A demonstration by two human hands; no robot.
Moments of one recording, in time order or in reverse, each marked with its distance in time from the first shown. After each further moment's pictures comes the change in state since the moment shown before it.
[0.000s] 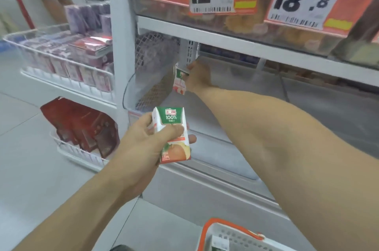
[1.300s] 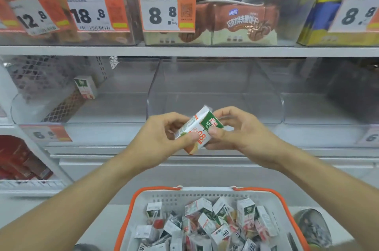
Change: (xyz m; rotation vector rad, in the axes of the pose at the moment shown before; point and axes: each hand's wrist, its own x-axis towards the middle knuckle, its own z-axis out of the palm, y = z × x) left_hand -0.081 -0.060 0.209 0.738 -0.639 0.344; right_hand -0.370 0.160 -0.346 0.914 -0.214 0.236
